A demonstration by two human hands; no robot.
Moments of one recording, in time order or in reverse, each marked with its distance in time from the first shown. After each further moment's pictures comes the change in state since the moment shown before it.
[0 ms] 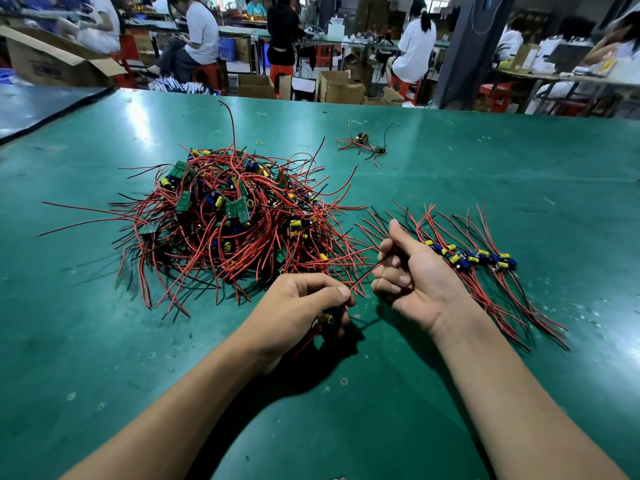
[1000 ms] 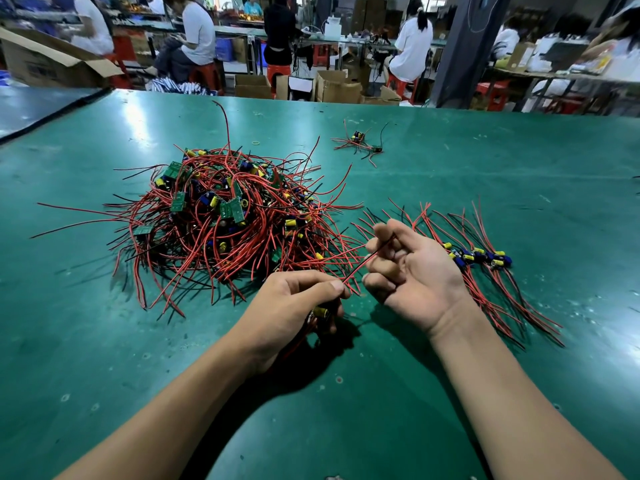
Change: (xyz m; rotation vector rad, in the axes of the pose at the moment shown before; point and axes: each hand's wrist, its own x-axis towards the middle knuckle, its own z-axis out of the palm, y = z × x) left_hand 0.003 -0.005 -0.003 -0.003 0.047 0.022; right_hand -0.009 -0.010 0.003 0.119 -0.178 0.102
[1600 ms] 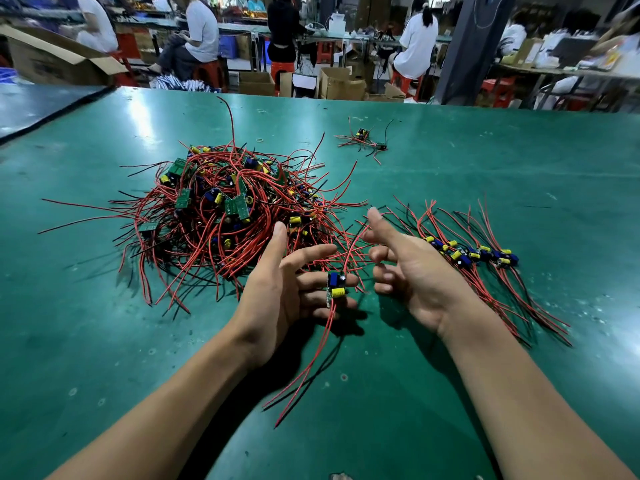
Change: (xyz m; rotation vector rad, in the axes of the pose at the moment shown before) left_hand 0.002 0.012 -0.007 -0.241 -0.033 -0.116; right_hand -0.002 0.011 0.002 -0.579 0.124 -0.208
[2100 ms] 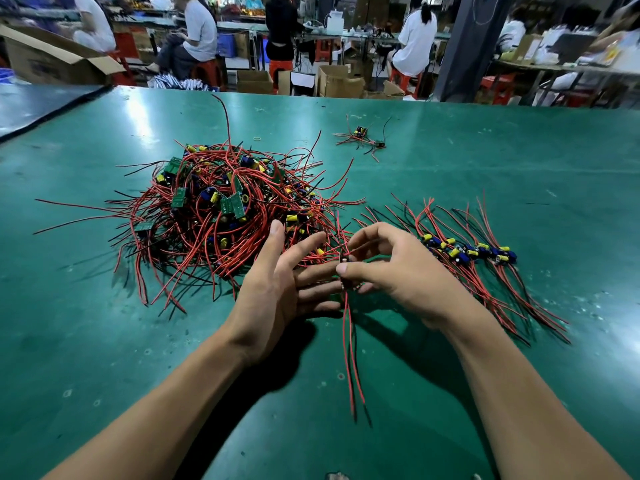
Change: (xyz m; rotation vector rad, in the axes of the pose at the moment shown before) left_hand 0.007 -0.008 -0.004 -0.042 -0.040 0.021; right_hand -0.009 0.002 0.000 -0.480 -0.052 -0.230
